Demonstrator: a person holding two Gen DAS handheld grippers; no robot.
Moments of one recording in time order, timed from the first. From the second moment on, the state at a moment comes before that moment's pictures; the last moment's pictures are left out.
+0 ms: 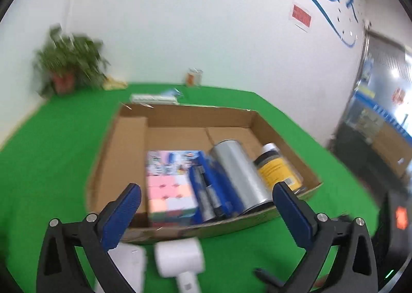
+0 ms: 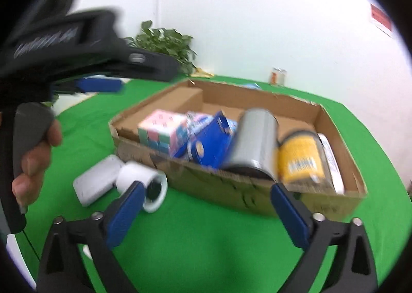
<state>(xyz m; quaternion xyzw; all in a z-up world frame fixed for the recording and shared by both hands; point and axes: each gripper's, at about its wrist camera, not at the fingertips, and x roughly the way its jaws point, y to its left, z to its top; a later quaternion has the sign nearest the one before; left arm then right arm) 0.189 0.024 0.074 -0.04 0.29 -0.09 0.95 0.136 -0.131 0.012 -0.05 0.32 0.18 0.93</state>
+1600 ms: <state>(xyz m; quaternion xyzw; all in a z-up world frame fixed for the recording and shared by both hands) 0.108 0.012 -0.037 -0.19 0.53 -0.16 0.81 0.049 -0.122 -0.018 0.03 0.40 0.25 0.88</state>
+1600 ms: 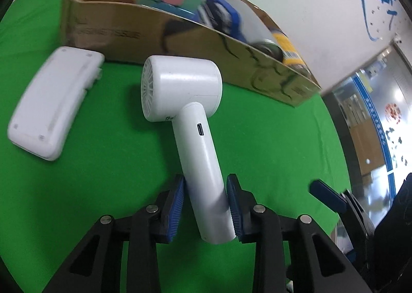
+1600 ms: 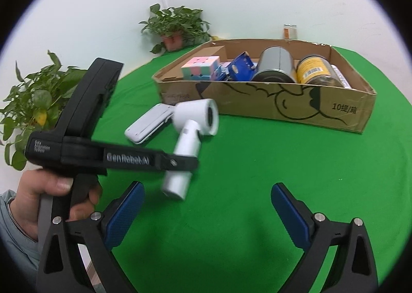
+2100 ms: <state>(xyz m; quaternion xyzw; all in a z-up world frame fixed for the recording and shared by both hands) 0.097 0.008 -0.037 -0.25 0.54 -0.20 0.78 0.061 -0.089 -0.049 0.00 0.48 0.26 0.84</state>
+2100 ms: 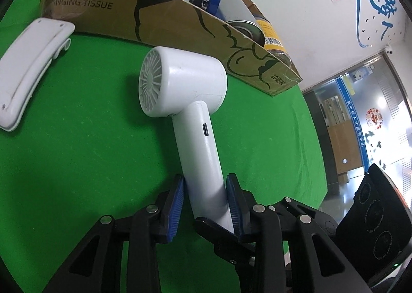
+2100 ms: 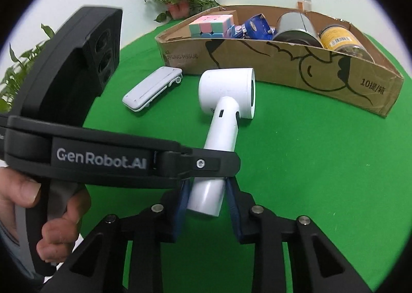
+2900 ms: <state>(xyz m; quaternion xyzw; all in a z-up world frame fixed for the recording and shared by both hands) 0.271 -0.004 0.092 -0.17 0.45 -0.22 0.84 0.206 -0.109 0.034 0.04 0.37 0.22 0.90</state>
